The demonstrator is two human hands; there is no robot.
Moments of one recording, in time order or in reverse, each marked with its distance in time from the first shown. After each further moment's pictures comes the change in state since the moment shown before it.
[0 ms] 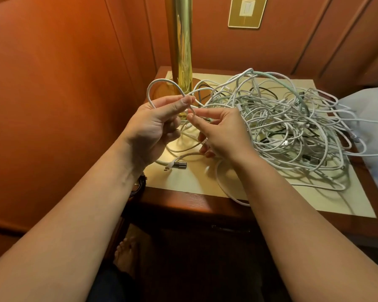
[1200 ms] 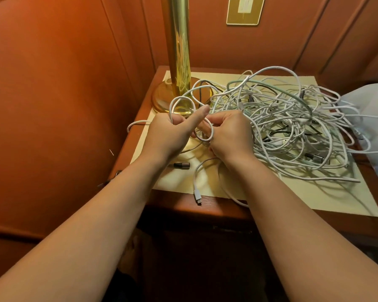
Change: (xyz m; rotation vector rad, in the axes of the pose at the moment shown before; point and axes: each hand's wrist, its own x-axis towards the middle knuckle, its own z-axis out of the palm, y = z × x) left_hand 0.011 -0.030 0.024 0.605 0.256 0.119; right_hand 0.013 0.028 -0.001 -0.239 0.220 -0.090
